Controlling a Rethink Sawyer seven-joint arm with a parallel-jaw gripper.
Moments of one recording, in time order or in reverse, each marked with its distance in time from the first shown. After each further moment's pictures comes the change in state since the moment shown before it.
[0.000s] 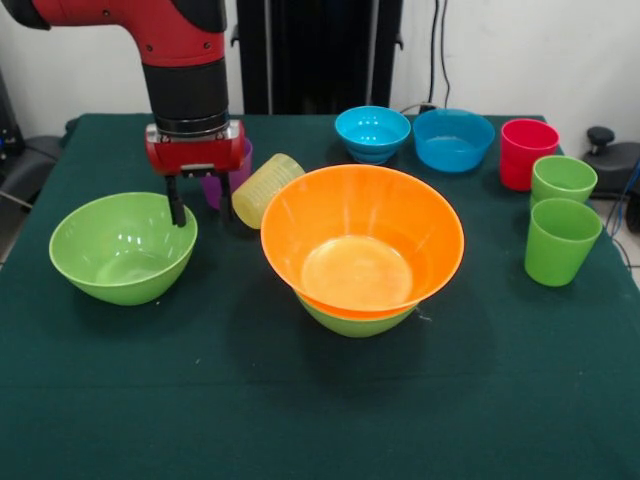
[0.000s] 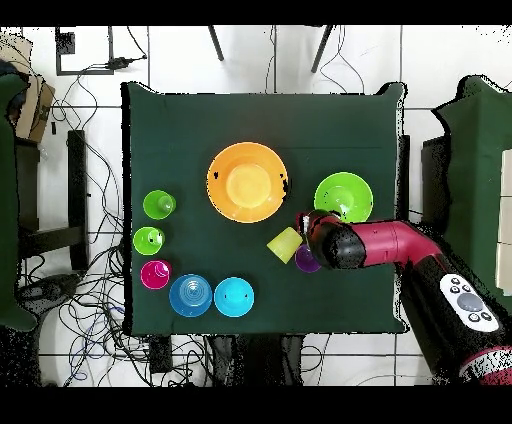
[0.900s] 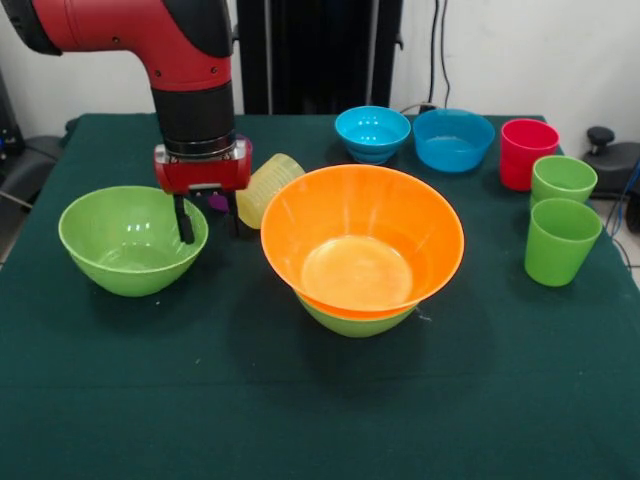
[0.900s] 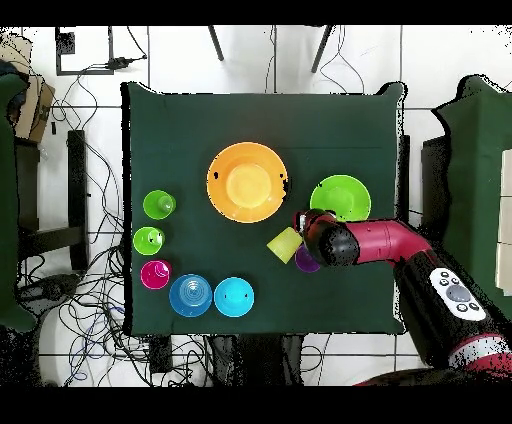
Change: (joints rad) arm 0.032 0.077 -0.044 -0.050 0.000 -0.046 0.000
